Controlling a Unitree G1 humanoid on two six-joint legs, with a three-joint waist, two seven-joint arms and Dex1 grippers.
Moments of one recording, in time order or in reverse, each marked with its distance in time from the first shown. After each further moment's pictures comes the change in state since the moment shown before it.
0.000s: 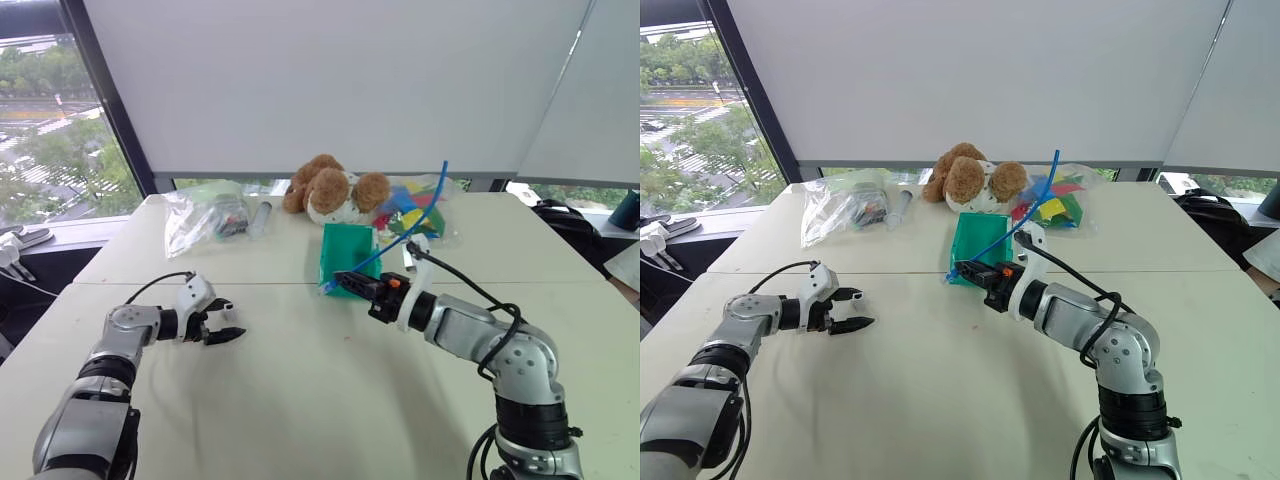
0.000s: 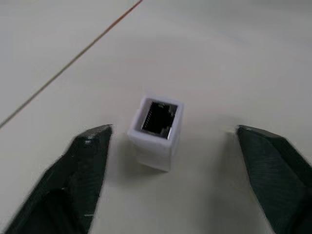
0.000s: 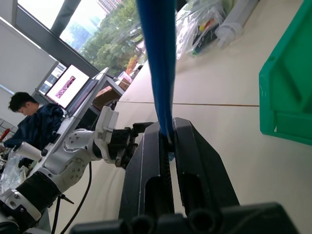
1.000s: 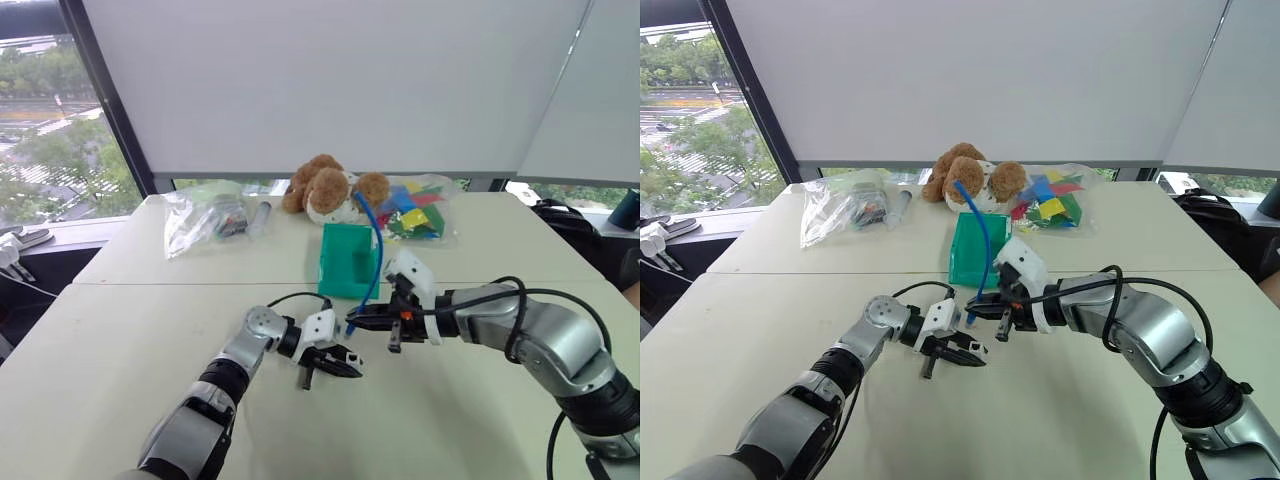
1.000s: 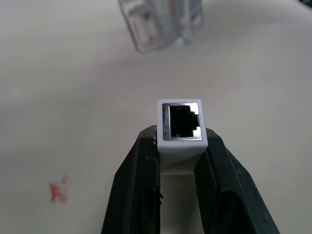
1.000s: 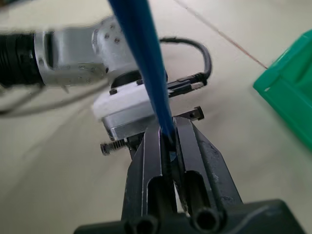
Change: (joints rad) left arm -0.004 -0.444 -0.286 -0.261 0.092 -0.028 -0.161; right arm -0.078 -0.564 0.454 -0.061 -0.516 -0.266 0.681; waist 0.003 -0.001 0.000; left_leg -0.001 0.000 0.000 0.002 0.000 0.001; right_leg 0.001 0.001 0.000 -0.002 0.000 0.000
